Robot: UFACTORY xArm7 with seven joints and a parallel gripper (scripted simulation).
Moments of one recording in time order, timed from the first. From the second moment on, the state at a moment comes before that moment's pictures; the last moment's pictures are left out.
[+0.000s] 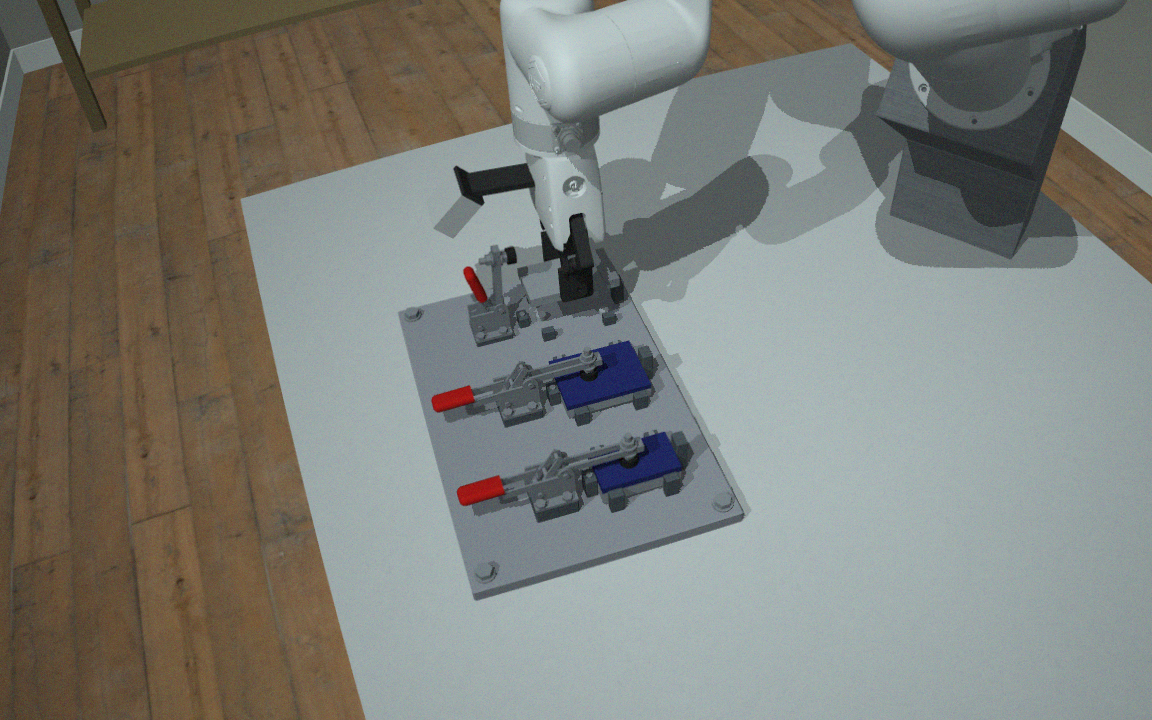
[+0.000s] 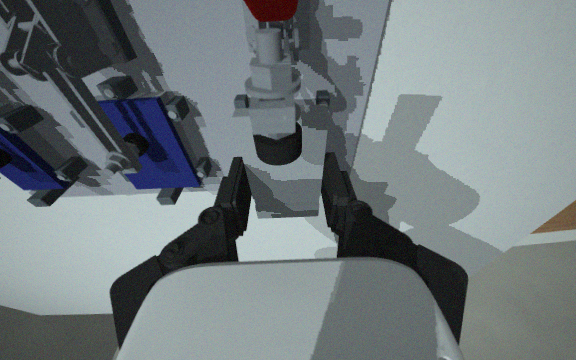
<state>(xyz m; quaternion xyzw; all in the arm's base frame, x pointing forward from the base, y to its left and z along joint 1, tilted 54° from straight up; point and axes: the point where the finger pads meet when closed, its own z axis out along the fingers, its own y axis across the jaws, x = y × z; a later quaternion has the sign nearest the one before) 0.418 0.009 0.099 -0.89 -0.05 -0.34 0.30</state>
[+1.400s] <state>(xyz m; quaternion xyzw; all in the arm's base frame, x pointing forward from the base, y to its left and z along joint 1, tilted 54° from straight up) 0.392 -0.010 0.113 -0.89 -0.05 -0.34 0.30</state>
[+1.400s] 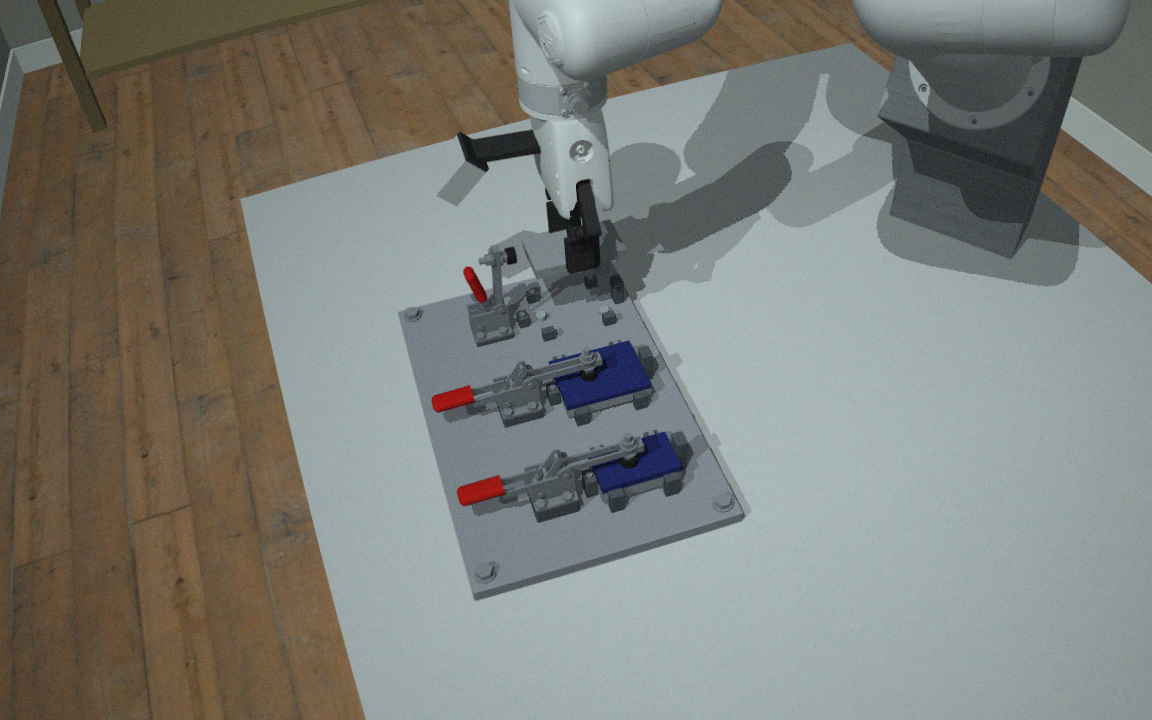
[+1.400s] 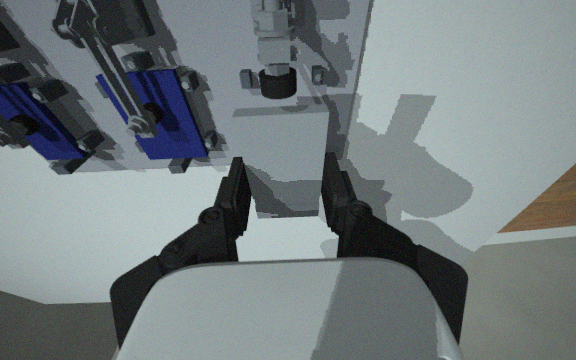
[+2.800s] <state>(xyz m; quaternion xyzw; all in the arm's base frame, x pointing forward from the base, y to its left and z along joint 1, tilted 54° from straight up) 0.395 -0.020 0.108 -0.89 -0.05 -0.34 0.30</state>
